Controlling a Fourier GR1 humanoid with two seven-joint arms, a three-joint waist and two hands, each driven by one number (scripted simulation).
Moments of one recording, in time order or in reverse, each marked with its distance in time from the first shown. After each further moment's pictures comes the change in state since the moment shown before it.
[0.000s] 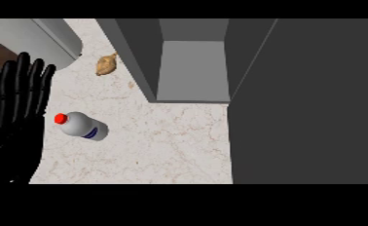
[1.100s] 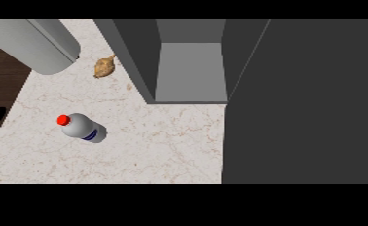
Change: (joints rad) left arm 0.255 0.087 0.269 -0.143 0.411 -0.144 0.260; right arm 0.398 0.020 0.151 -0.323 -0.197 0.147 0.186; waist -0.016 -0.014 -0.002
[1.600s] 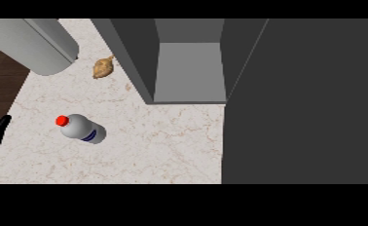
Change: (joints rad) left arm 0.046 -0.059 0.015 0.066 -0.081 -0.033 -0.073; right arm 0.174 0.009 0.052 -0.026 0.016 0.059 -0.093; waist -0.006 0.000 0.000
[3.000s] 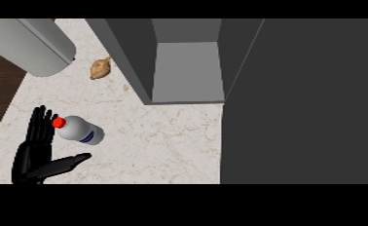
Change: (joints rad) left arm -0.287 0.013 0.109 1.012 -0.240 0.000 -0.631; right arm 0.280 -0.032 0.009 -0.041 0.037 0.112 -0.216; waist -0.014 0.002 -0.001
